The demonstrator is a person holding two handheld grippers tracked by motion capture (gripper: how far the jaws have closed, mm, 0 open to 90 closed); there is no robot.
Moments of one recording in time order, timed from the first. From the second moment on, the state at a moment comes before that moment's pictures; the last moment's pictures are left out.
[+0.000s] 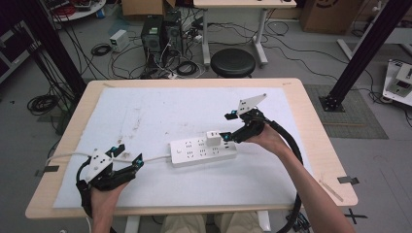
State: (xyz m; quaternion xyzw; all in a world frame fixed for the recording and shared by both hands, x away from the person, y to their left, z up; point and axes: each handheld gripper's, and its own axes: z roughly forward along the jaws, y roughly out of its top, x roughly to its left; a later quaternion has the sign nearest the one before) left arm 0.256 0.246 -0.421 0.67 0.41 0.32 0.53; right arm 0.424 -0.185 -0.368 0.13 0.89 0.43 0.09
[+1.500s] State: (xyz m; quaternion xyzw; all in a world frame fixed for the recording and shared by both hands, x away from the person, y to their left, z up) left arm 0.259 0.240 -0.418 0.67 0.41 0.33 0.52; right arm 0.288 -0.269 -0.415 0.40 0.71 0.51 0.28
